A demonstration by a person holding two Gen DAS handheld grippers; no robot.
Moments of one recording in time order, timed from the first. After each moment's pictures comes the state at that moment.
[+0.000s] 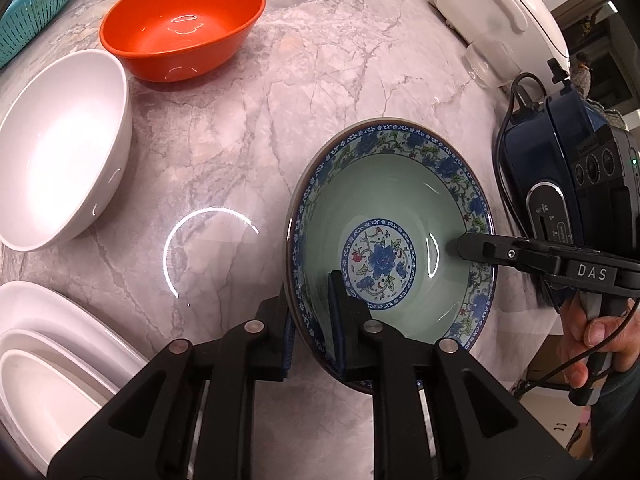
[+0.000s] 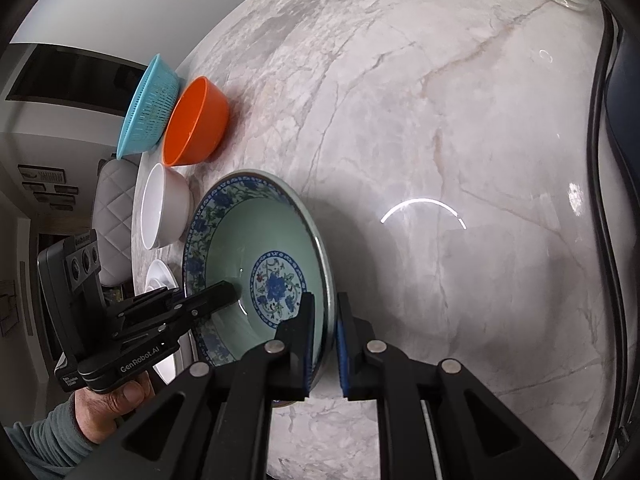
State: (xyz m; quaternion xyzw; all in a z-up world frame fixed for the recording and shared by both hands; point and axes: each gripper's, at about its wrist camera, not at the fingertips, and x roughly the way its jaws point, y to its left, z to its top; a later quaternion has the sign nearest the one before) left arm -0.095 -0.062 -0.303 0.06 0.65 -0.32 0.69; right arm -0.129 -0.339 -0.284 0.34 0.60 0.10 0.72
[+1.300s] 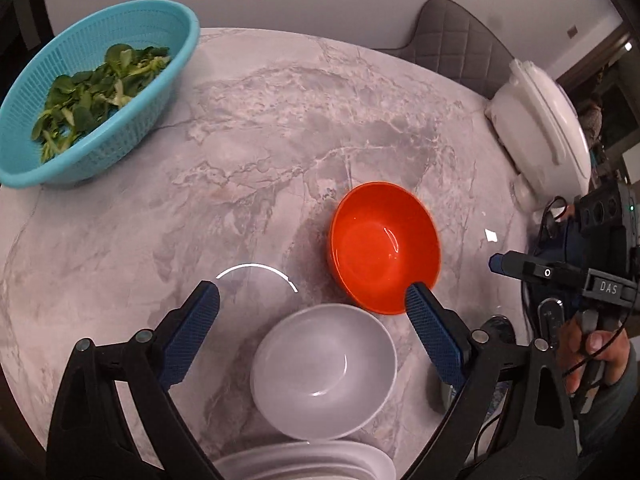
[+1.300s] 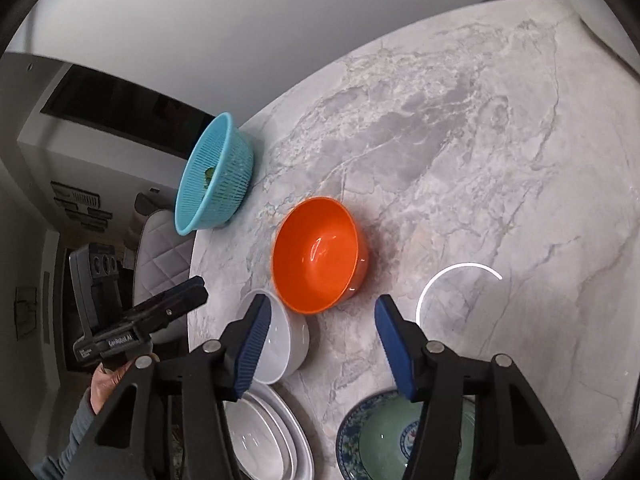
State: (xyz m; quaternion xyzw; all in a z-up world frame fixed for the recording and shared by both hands) left arm 0.121 0.027 -0.230 0.05 0.60 -0.30 0.74; right arm 0.015 -0.293 -0.219 0.37 0.52 0.13 0.76
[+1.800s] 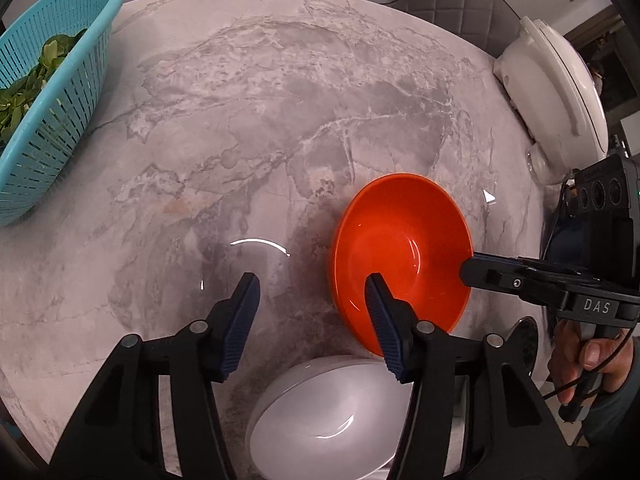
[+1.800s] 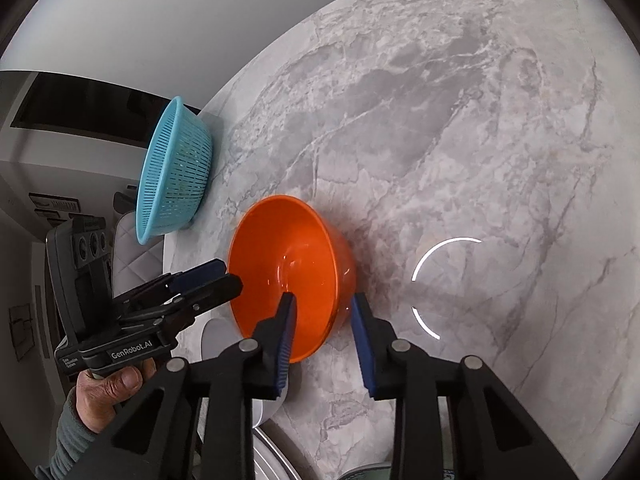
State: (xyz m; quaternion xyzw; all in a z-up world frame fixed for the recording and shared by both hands) left arm 0.153 -0.016 -0.288 0.09 0.64 -0.32 0.69; right arm 0.057 -0.270 -0.270 0.37 0.57 0.11 0.73
